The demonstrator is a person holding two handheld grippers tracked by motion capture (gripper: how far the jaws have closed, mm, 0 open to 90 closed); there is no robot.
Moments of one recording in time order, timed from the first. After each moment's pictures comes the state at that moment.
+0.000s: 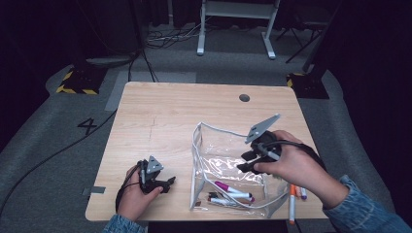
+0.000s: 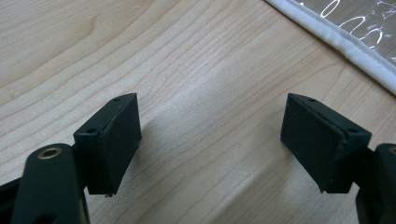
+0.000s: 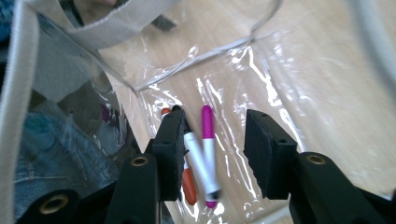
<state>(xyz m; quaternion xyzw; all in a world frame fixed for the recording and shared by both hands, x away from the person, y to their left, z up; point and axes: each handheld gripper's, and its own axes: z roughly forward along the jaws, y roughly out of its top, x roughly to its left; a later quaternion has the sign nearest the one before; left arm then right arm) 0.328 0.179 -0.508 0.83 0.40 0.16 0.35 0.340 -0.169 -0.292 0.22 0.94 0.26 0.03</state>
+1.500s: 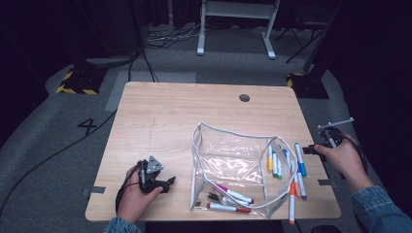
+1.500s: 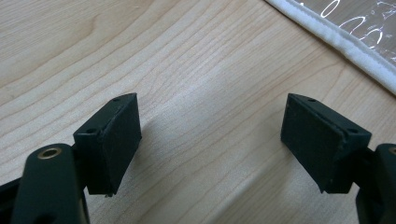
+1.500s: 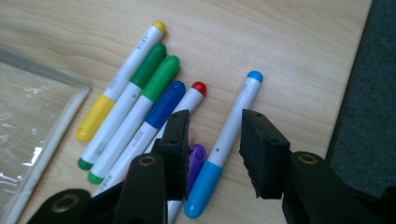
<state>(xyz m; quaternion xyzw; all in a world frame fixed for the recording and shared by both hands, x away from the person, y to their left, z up) 0.328 0.179 -0.508 0.83 0.40 0.15 0.35 0.427 -0.396 -0.407 0.54 0.81 0.23 0.09</state>
